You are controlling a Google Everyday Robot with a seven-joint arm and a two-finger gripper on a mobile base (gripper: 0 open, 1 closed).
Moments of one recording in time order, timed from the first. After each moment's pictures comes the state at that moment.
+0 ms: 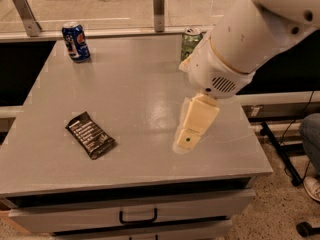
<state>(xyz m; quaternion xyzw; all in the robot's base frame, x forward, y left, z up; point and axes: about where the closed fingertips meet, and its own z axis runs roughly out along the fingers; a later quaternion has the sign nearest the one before) 0.439 -0.042 0.937 -0.66 0.71 0.08 0.23</state>
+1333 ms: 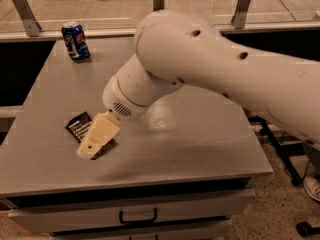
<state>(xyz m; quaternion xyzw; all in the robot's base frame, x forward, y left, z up) 0.468 0.123 0.877 -0.59 0.73 0.18 0.30</state>
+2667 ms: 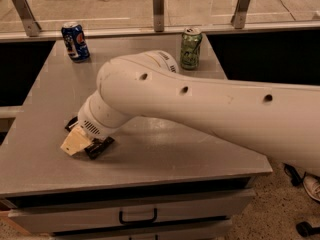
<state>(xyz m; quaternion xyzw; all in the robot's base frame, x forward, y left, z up) 0.471 0.181 0.824 -0.52 0.78 0.19 0.29</state>
